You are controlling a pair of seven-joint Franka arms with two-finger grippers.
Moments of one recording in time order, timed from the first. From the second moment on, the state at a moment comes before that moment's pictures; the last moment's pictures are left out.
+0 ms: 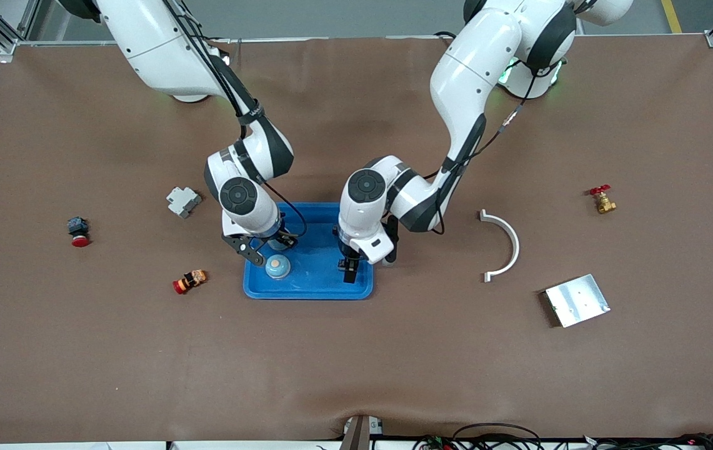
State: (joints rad) left arm -0.77 0.99 0.00 -1.23 0.02 2.45 -2.25; right arm 0.50 0.58 0.02 -1.89 0.07 2.40 1.11
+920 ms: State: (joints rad) left arm -0.79 1.02 0.01 -1.23 0.02 2.48 -2.25; right arm 0.21 0.43 0.00 -1.81 0.07 2.02 0.37
